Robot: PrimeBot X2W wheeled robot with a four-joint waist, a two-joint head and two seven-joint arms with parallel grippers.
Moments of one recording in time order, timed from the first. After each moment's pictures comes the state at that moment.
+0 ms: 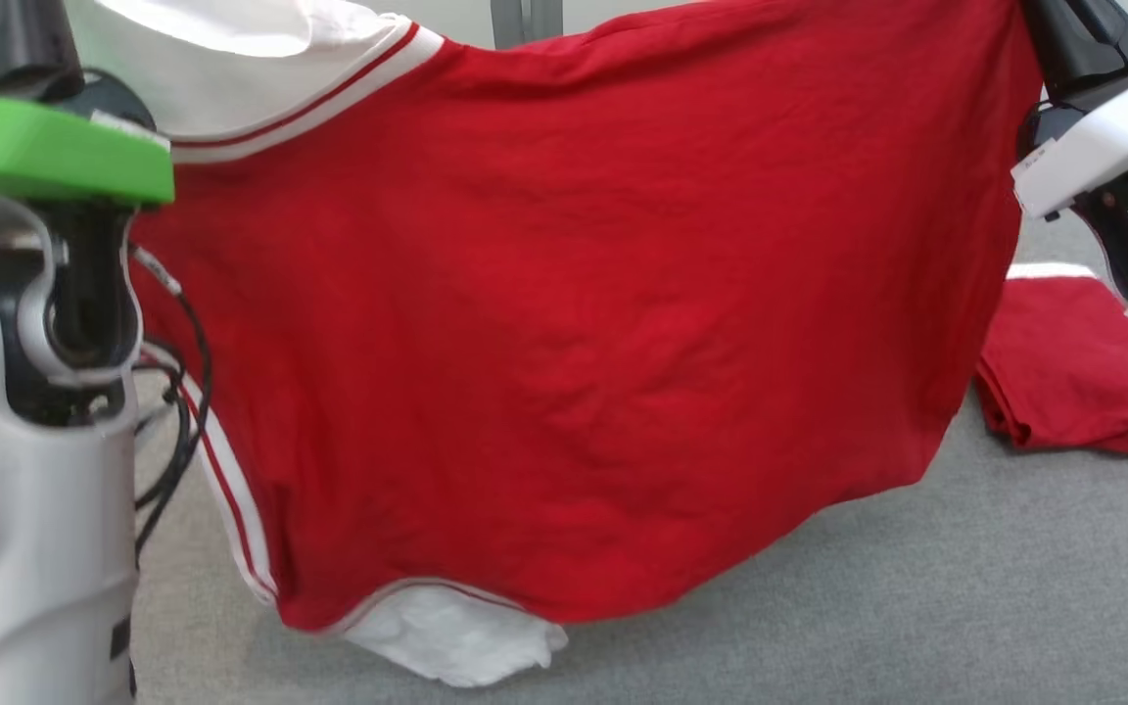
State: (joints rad) left arm -0.71 0.20 -0.09 -0.07 -0.65 0.15 0.10; right arm -0.81 -0.51 0.33 0.27 0.65 0.13 0.00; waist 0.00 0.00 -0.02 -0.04
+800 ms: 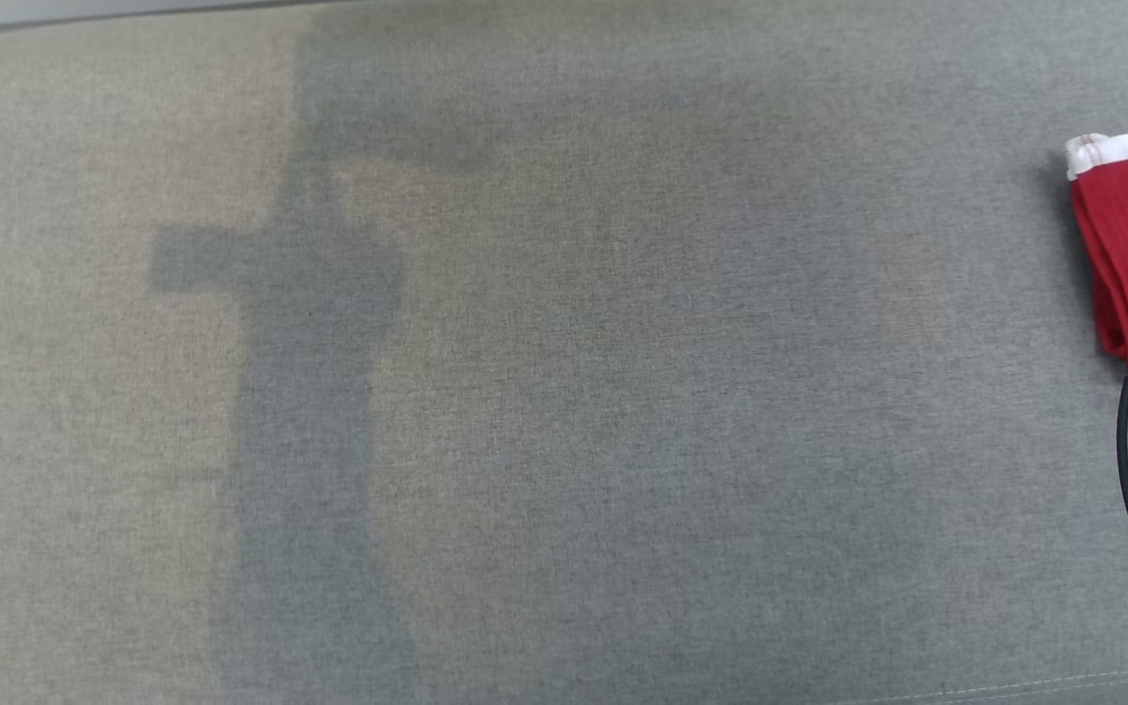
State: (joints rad) left arm -1.57 0.23 -0.12 0.84 -0.56 -0.03 -0.24; right arm -1.49 -0.31 0.27 0.86 0.35 0.13 -0.26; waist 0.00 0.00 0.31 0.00
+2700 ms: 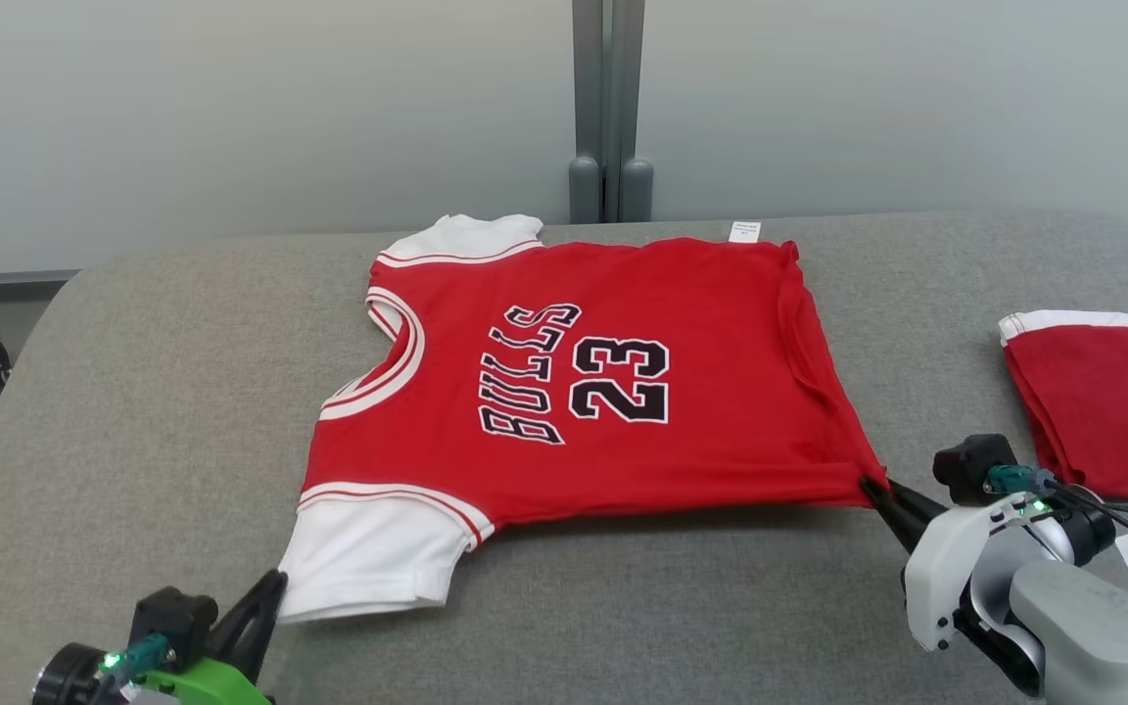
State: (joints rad) left arm -0.21 0.45 -0.57 0.60 -0.51 -0.13 -0.26; right arm -0.53 -0.48 0.95 0.79 0.79 0.13 -0.23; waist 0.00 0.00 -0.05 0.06
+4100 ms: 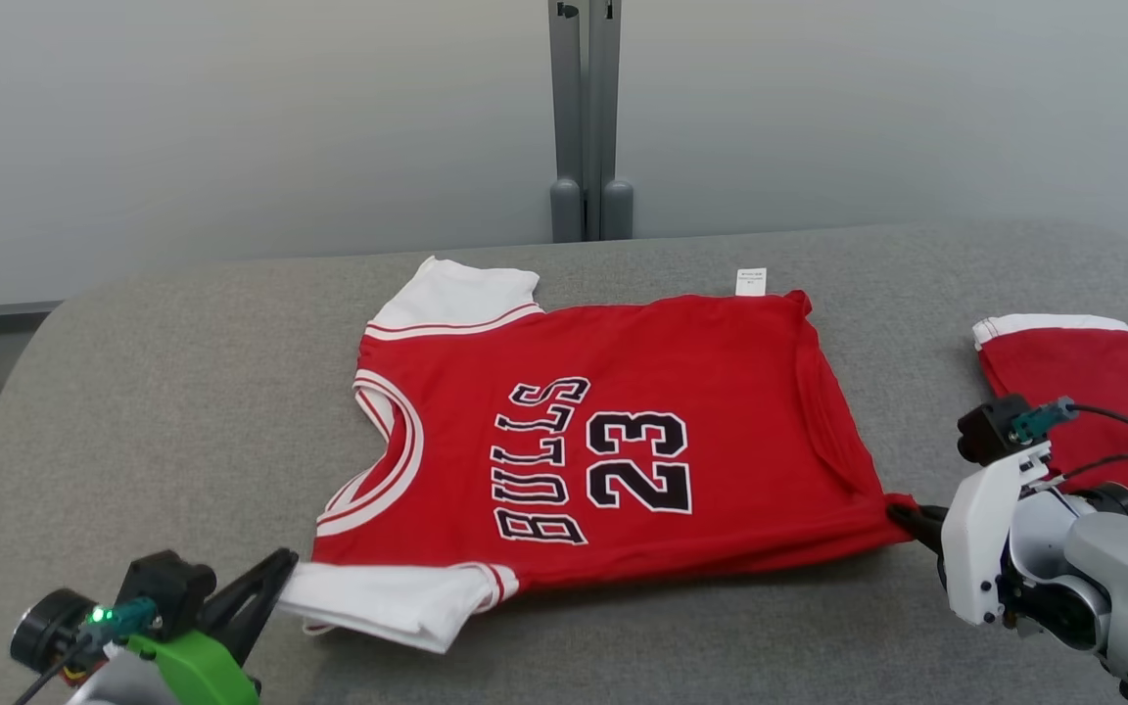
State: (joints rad) left arm -0.22 0.70 -0.77 0.27 -0.68 -0.09 -0.13; right arm -0.66 -0.68 1.25 0.59 1.25 0.13 0.10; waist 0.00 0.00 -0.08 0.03
